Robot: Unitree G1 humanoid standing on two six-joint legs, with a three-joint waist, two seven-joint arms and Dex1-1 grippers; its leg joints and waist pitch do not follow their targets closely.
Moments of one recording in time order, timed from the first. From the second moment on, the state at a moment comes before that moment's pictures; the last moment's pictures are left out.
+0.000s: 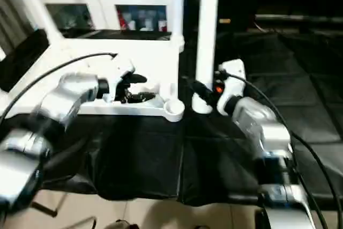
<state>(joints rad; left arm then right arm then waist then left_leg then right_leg) -0.98 0.34 -0.33 1.01 -0.02 0.02 -0.96 -0.48 -0.34 -0.10 0.24 0.35 0.48 0.55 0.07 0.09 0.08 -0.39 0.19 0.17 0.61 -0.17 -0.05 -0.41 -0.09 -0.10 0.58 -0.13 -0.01</state>
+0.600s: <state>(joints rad) -1.05 0.28 -0.37 1.26 0.11 -0.03 -0.95 -0.42 -0.38 -0.11 0.05 0.38 0.61 0.53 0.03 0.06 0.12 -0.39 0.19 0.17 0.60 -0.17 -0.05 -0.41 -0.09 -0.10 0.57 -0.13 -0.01</state>
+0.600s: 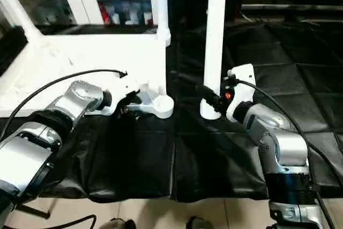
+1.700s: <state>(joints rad) -0.82 0.29 -0.32 0.74 0.11 0.35 -1.10 -0.44 -0.29 -0.06 0.09 0.37 0.57 0.53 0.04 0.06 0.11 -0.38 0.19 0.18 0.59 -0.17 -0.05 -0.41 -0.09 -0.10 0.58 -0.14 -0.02</state>
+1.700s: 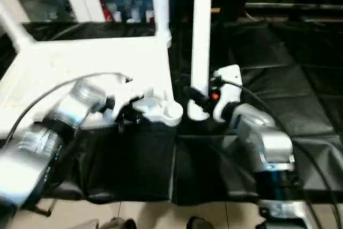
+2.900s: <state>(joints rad) -0.47 0.38 -0.27 0.17 0.03 0.45 -1.00 -0.44 -0.26 -0.03 0.10 0.36 0.51 0.55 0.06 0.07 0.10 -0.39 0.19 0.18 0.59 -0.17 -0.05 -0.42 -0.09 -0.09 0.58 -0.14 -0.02</state>
